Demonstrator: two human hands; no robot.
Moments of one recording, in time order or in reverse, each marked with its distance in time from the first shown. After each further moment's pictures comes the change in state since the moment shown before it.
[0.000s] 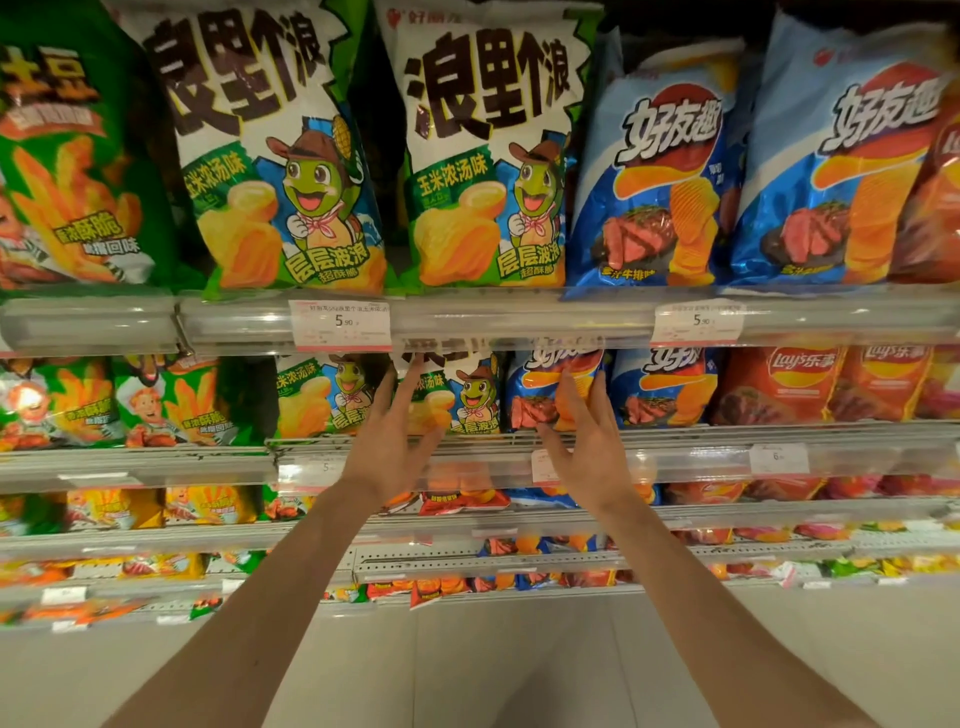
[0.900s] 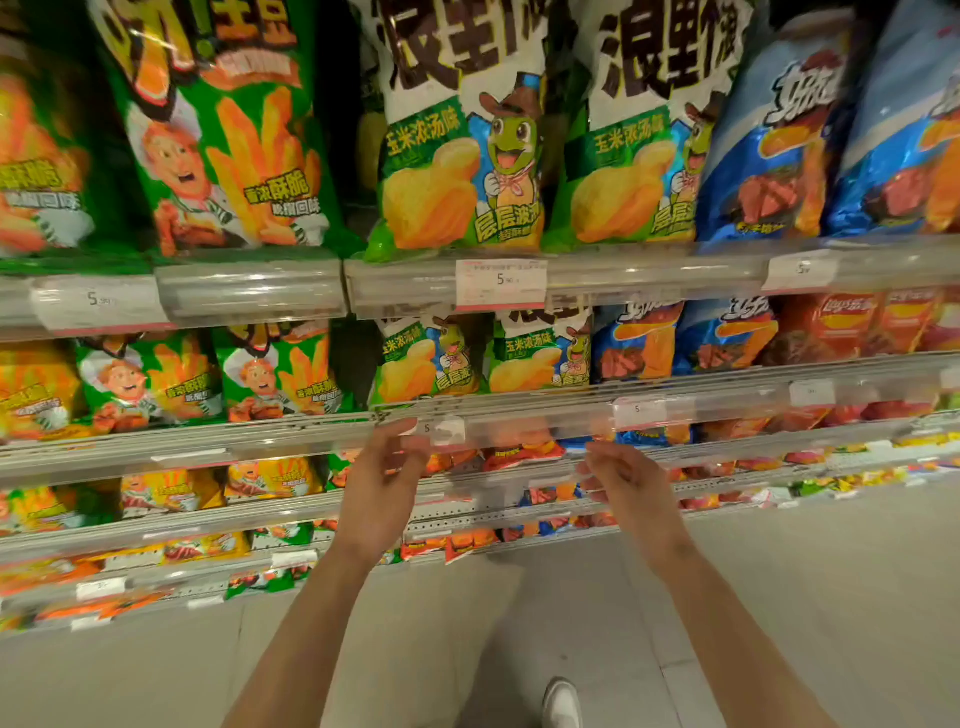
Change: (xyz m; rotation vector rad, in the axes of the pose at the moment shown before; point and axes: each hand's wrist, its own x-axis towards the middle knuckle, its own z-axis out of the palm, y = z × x) left_hand -0.096 -0.106 -0.087 -0.613 0.032 -0.199; right_hand -0.113 -0.111 0.063 0.504 0.067 0.513
